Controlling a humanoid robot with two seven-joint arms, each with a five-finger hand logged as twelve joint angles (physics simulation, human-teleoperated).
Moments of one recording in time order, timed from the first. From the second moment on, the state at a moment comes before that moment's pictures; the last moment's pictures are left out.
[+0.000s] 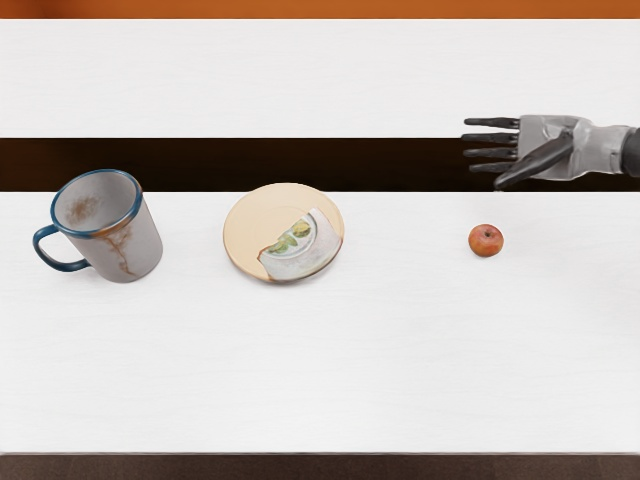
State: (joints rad) left arm 0.01 0.00 0.22 -0.14 0.10 -0.07 0.07; right arm 1.09 -0.71 0.30 0.82 0.20 0.61 -0.43
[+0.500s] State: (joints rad) left arm 0.01 0.00 0.22 -0.14 0.10 -0.07 0.07; right arm 1.09 -0.81 0.40 0.90 -0.25 0.61 -0.36
